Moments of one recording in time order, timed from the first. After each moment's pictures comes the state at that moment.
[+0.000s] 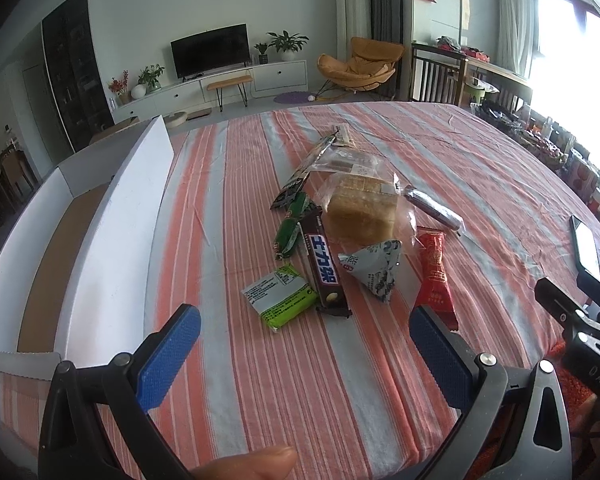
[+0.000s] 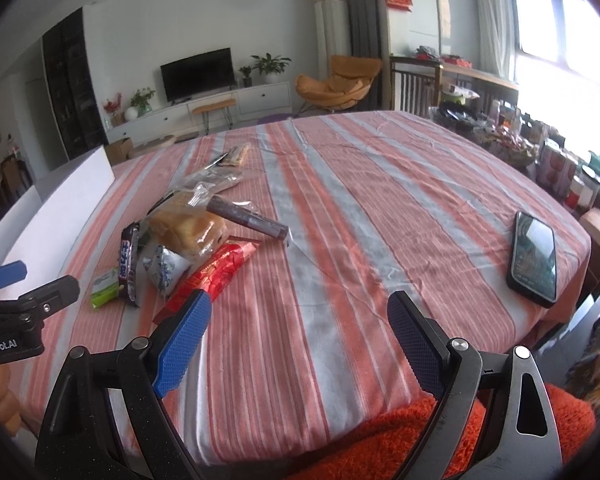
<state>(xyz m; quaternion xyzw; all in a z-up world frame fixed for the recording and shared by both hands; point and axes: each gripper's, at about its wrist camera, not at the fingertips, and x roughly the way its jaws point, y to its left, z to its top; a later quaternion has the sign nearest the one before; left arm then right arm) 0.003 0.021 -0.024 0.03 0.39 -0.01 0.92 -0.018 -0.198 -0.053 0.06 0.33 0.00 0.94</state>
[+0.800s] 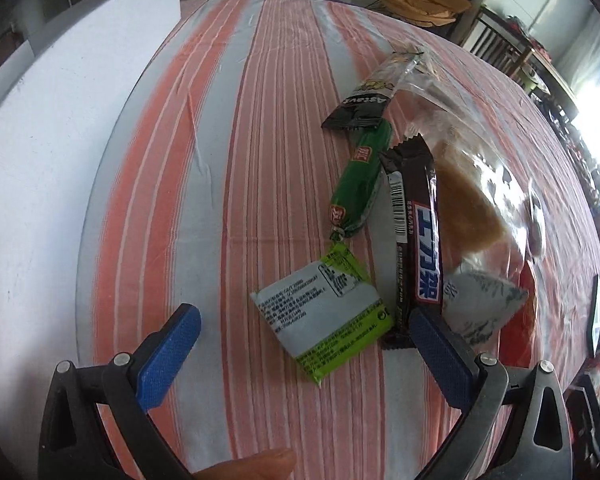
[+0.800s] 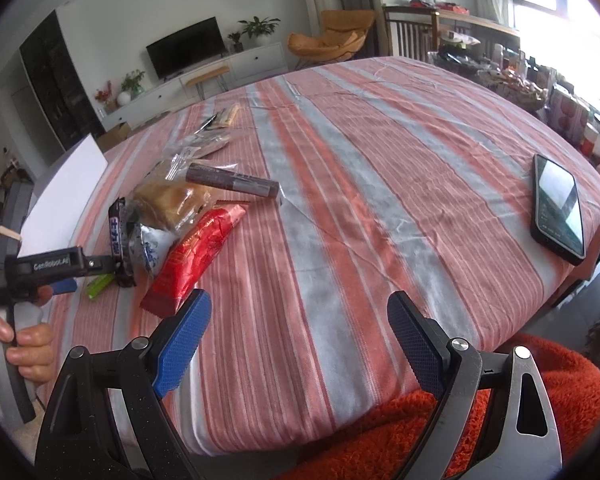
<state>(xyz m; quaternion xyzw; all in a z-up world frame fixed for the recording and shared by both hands) 0.116 0.081 -0.102 -0.12 0.56 0.01 0.82 -0.003 -0.208 -0.067 0.10 0.40 0.02 0.91</state>
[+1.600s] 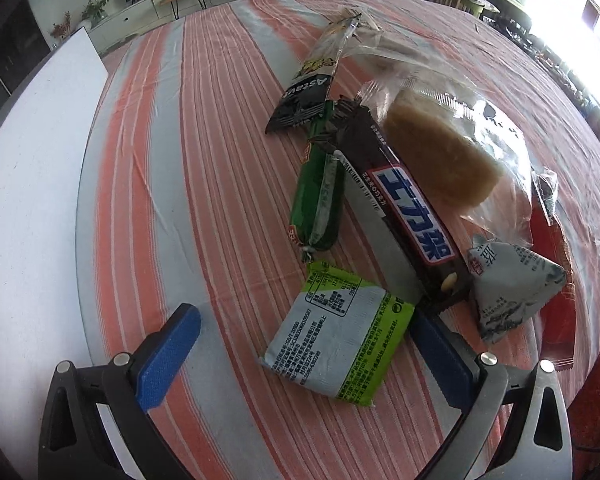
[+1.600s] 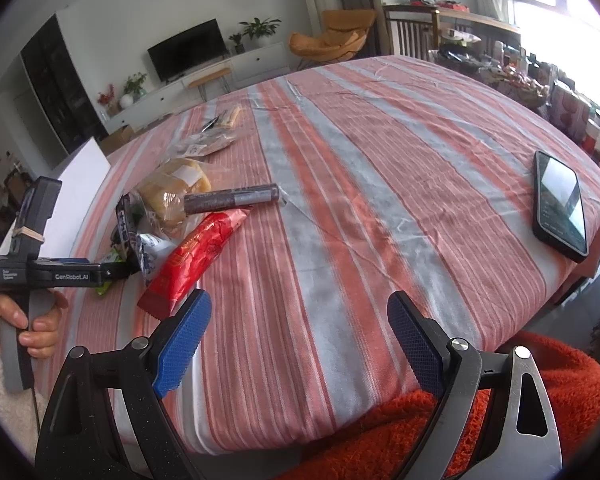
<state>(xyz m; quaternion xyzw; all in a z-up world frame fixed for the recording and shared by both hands) 0.129 0.067 -0.110 0.04 0.57 -0.07 0.82 -0.003 -0.212 -0.066 0.11 0.39 0.02 0.91</state>
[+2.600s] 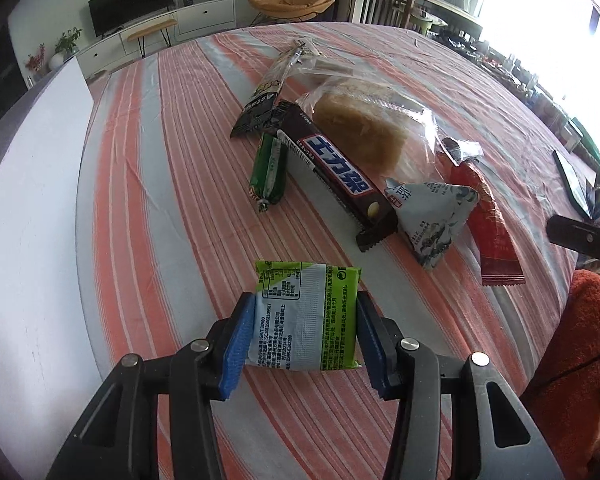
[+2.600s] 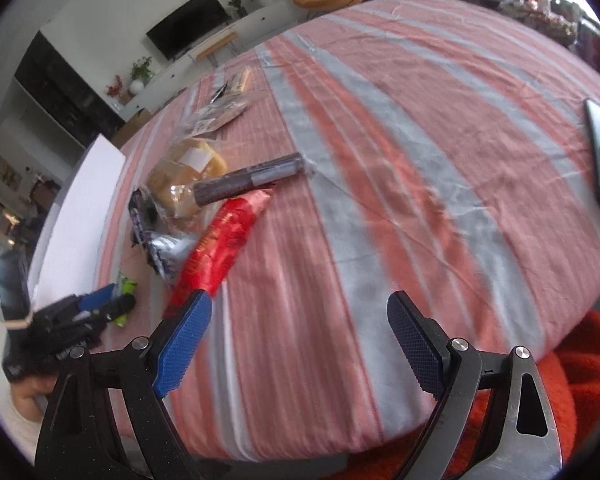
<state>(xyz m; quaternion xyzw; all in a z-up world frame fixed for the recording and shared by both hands) 0.069 0.069 -0.092 0.04 0.51 -0.15 0.85 0.062 -0.205 -0.087 0.21 0.49 0.10 0.84</state>
